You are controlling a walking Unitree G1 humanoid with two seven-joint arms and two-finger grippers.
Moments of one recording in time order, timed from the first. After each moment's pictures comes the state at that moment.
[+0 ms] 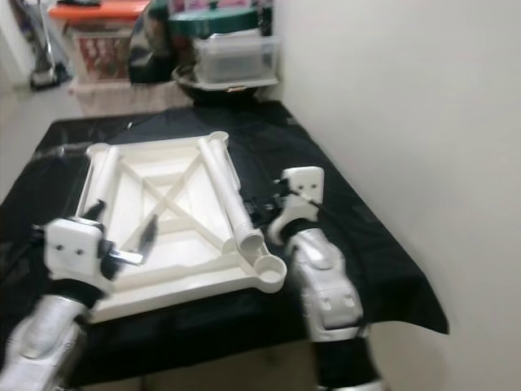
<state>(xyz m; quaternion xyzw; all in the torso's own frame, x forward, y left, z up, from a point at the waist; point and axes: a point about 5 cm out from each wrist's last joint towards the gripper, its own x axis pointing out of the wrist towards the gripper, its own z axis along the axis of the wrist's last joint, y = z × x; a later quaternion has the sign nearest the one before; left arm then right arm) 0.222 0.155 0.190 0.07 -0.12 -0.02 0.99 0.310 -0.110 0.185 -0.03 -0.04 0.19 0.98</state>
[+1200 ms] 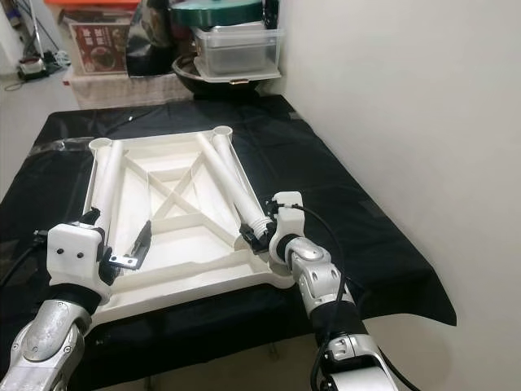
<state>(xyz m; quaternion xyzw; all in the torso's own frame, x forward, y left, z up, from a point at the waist) 0.223 0.156 0.180 0.08 -0.09 -0.01 0.99 0.350 -0.138 0.107 -0.03 0.17 0.17 0.97</state>
